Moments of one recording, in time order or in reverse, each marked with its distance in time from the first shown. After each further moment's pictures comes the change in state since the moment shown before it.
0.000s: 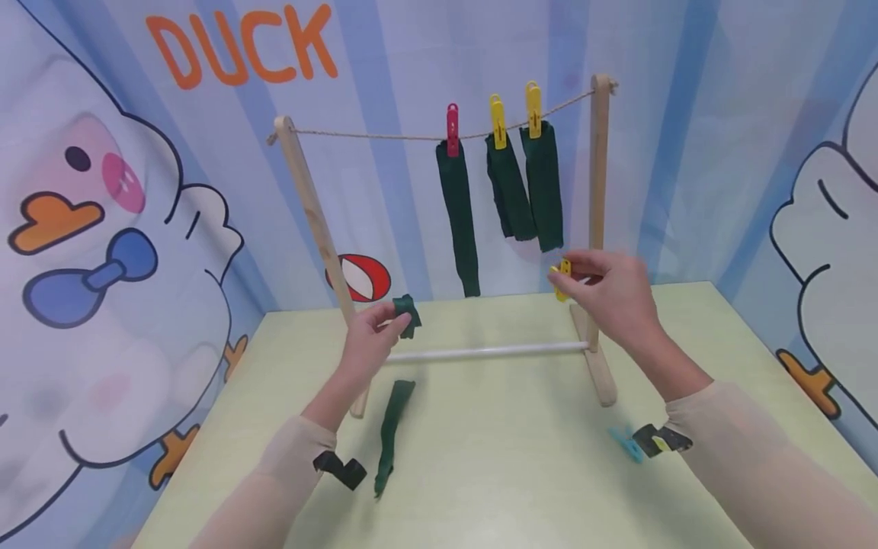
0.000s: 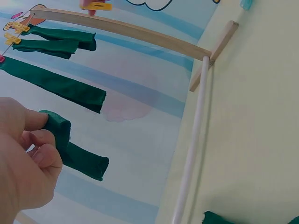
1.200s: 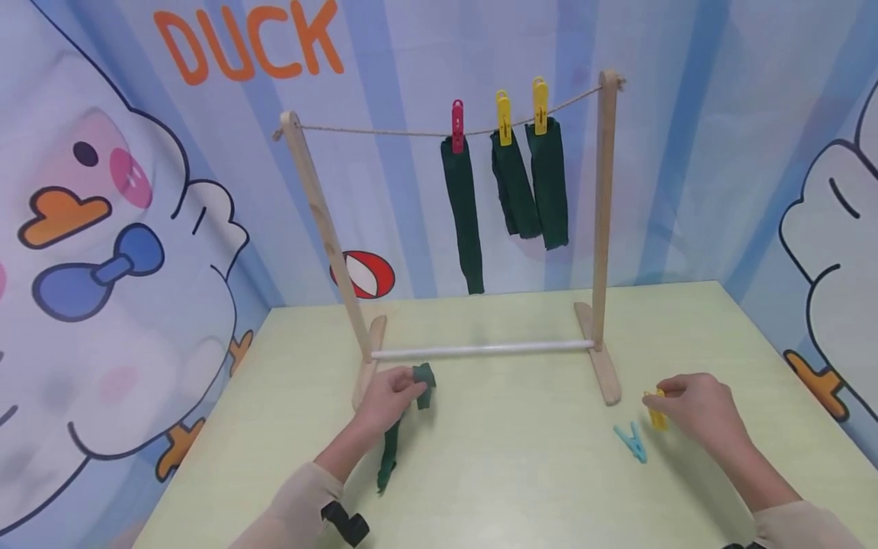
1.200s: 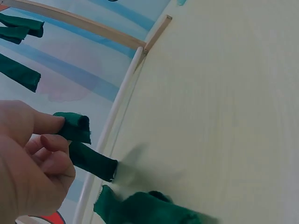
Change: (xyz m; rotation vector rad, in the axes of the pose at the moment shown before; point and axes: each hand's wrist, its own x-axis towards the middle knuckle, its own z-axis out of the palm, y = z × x) left_hand -0.053 -0.073 0.014 0.135 -0.121 -0.218; right_hand -0.097 0.144 -0.026 -0.253 -0.383 0.374
